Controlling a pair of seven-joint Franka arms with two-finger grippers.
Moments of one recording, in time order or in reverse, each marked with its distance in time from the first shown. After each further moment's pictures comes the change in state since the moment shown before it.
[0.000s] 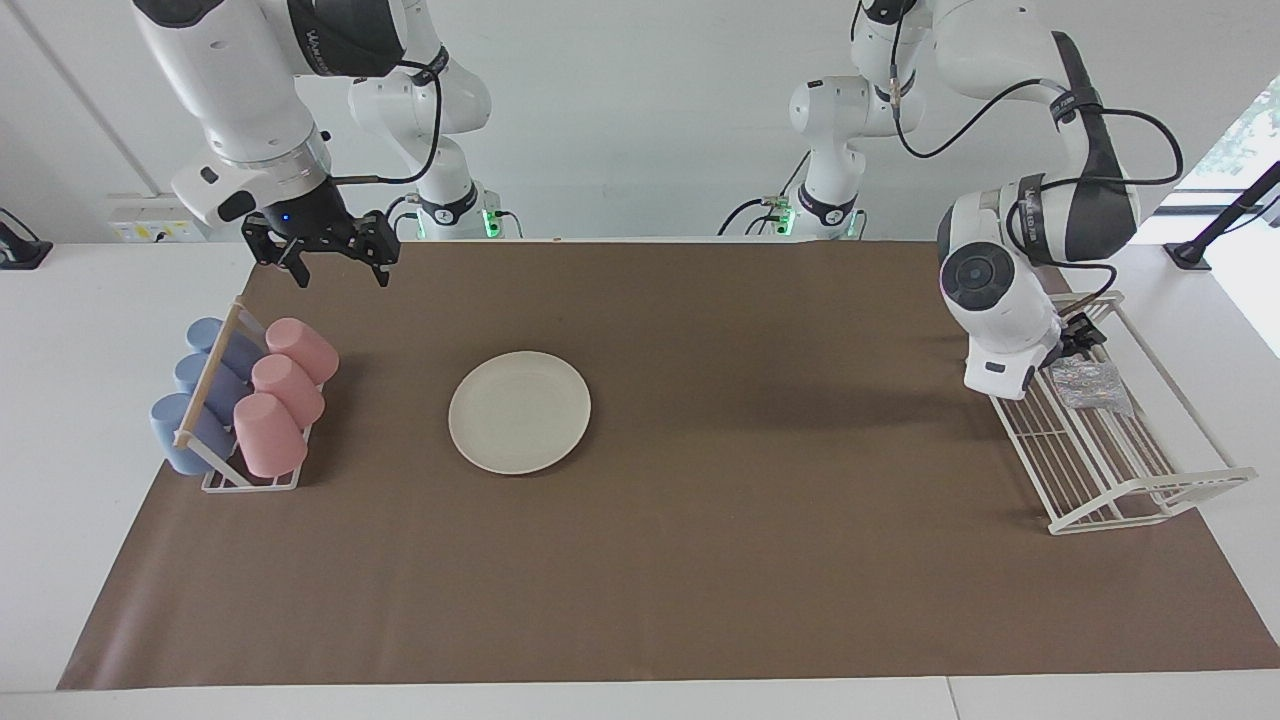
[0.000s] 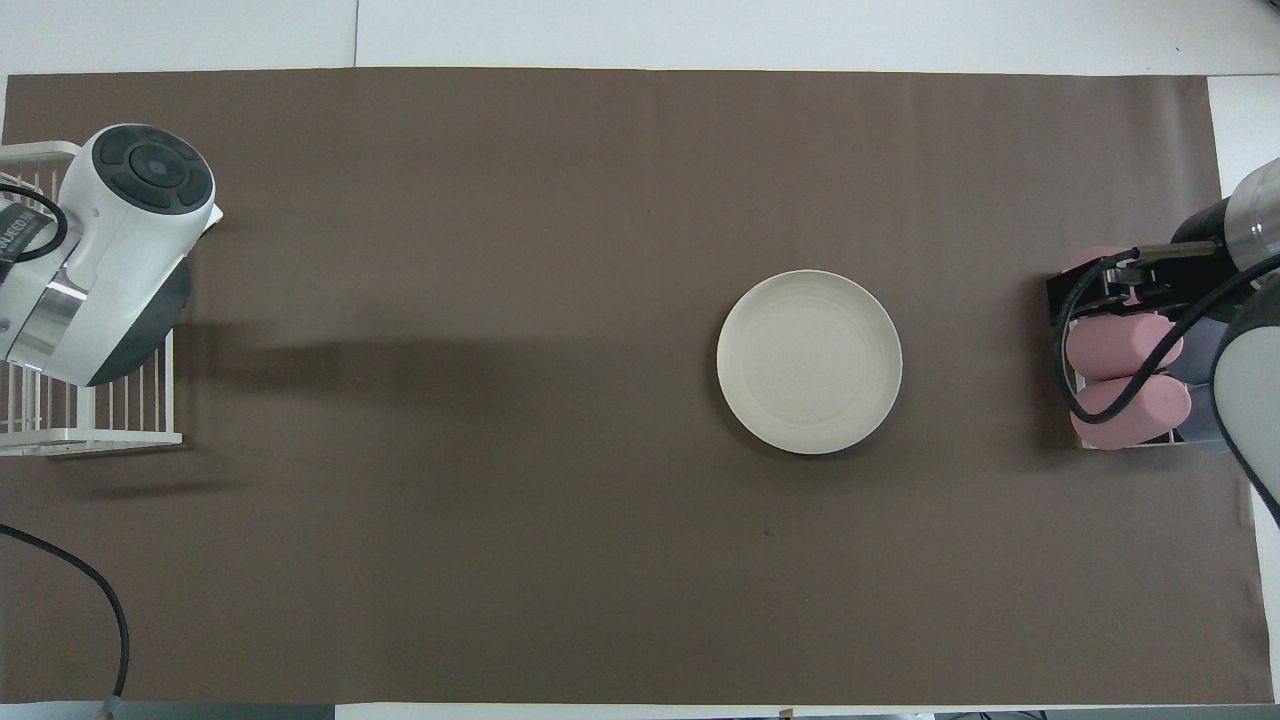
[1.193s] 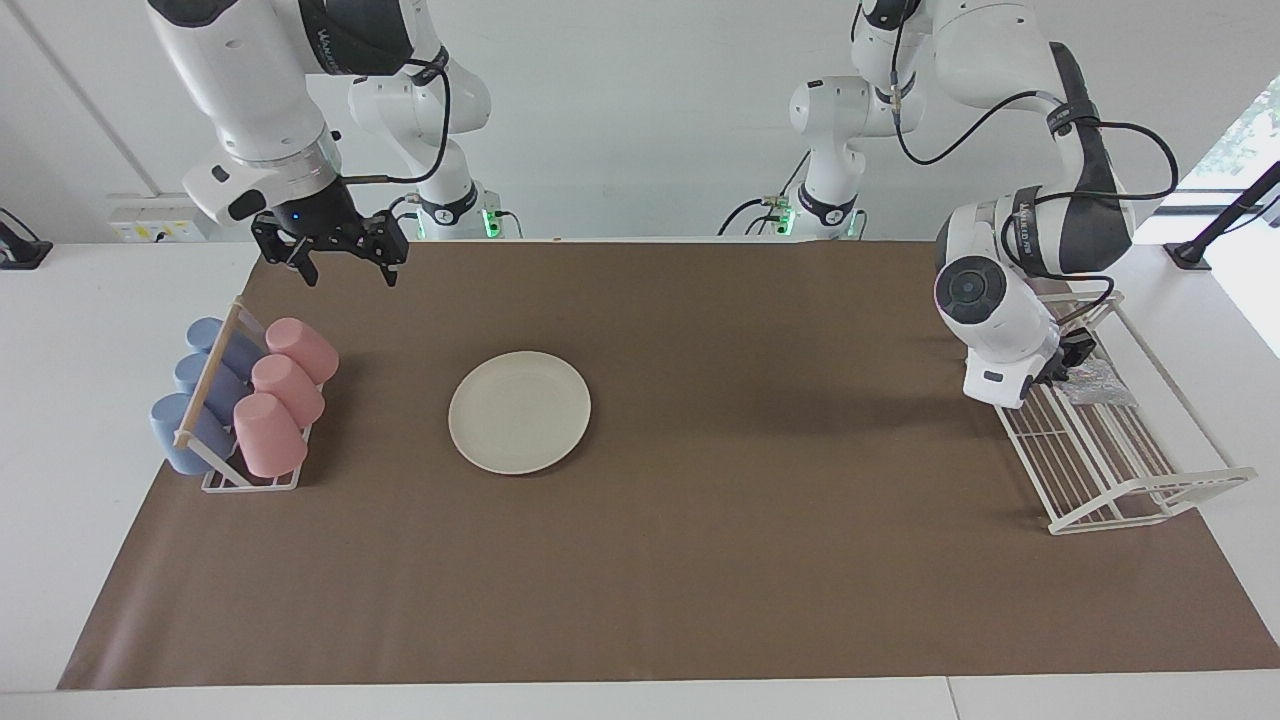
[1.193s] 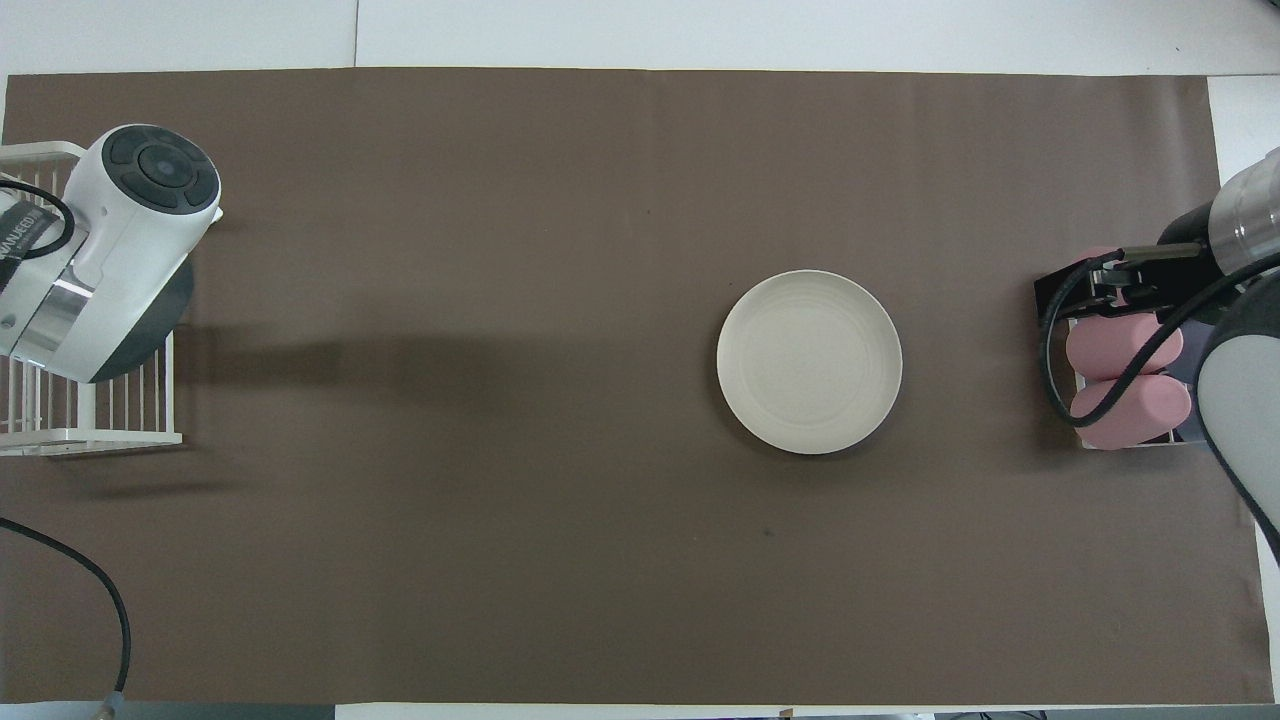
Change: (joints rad) left arm 0.000 0.001 0.001 0.008 0.019 0.000 0.000; right arm 0.000 -0.001 0.014 -0.001 0.000 0.000 0.021
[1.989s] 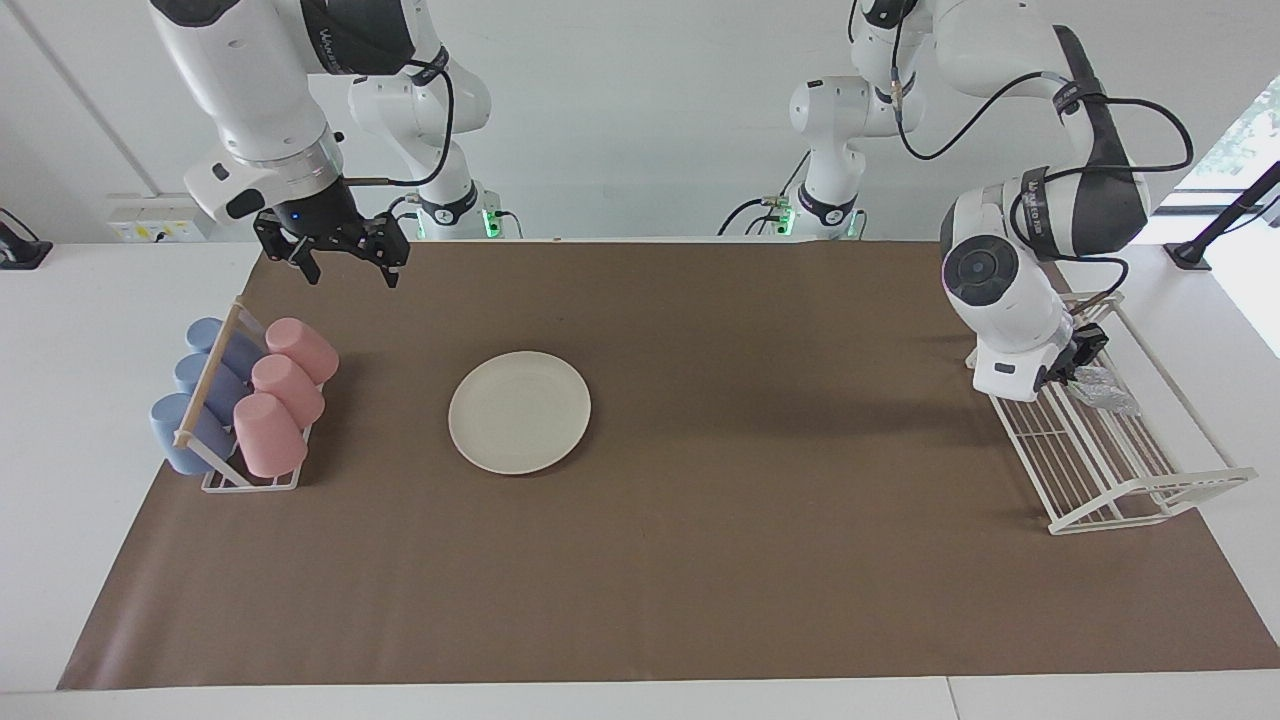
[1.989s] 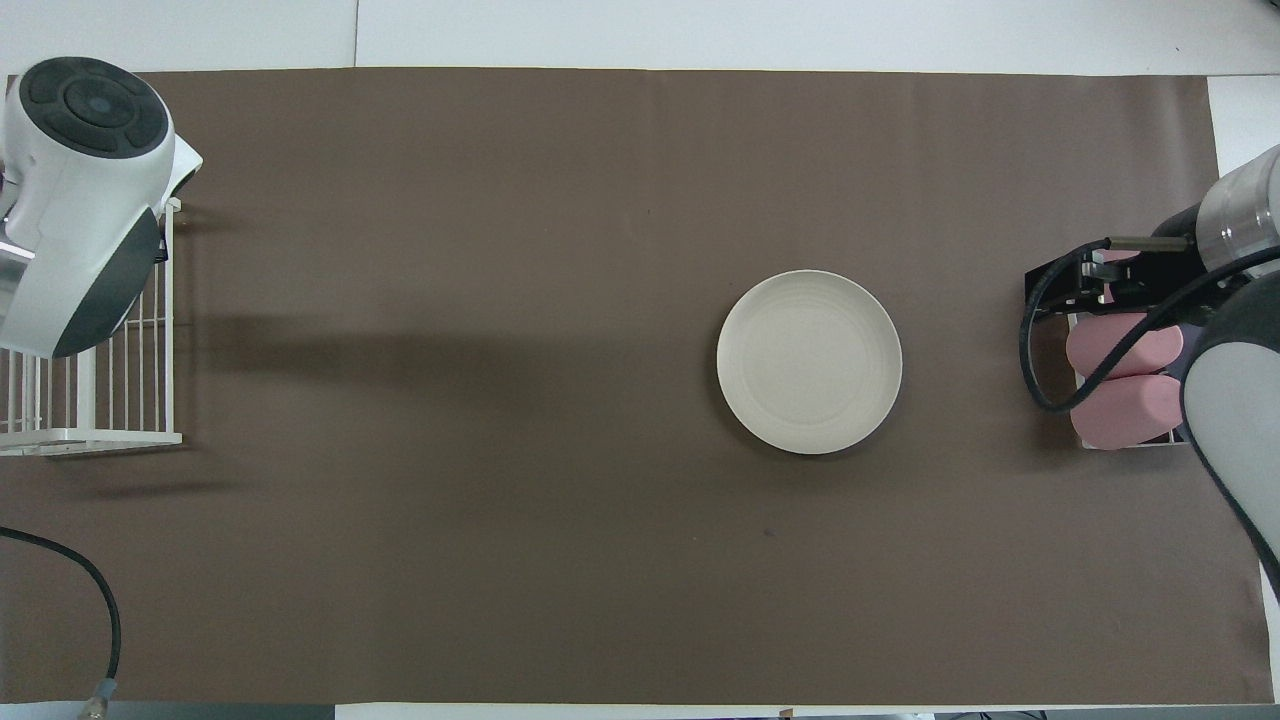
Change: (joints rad) left arm -0.021 -0.005 -0.017 0.177 -0.170 -0.094 0.009; right arm 0.000 -0.001 0.025 0.000 0.000 0.000 0.139
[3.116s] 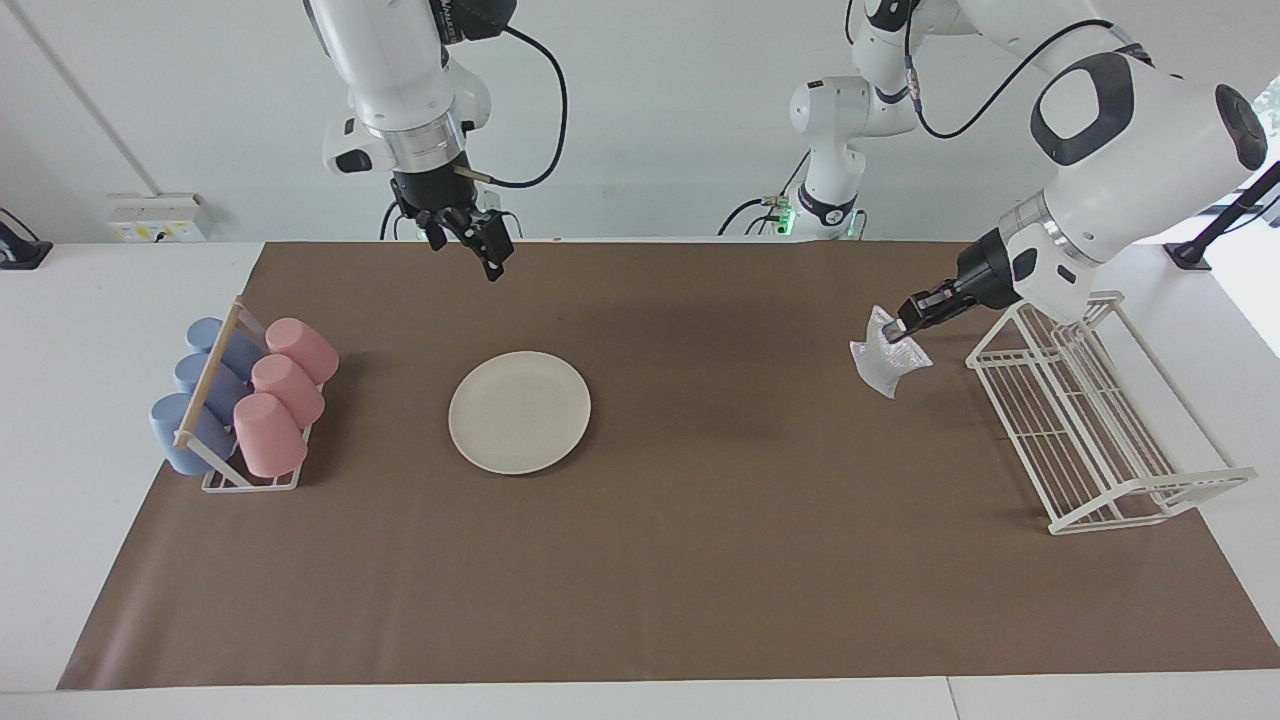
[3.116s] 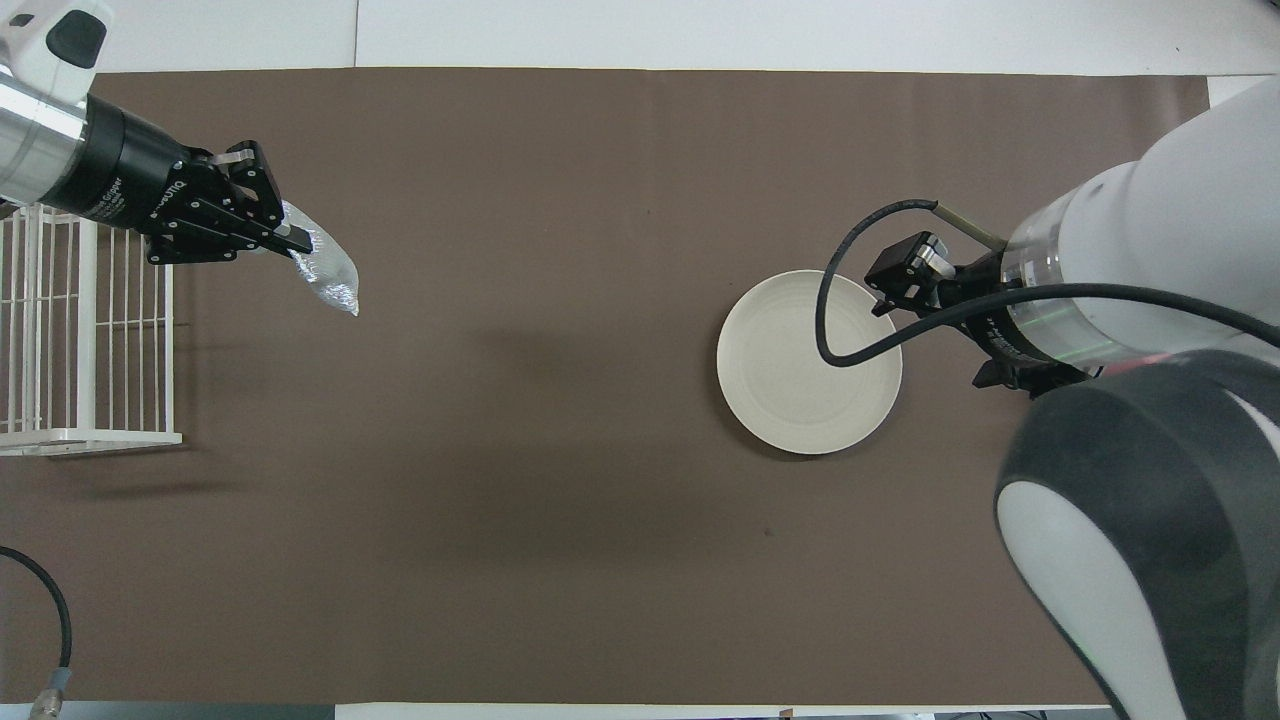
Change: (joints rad) left arm 0.043 -0.001 0.023 0.235 -1.182 -0.118 0.002; right arm 0.045 -0.013 0.166 -0.004 0.085 0.060 0.789
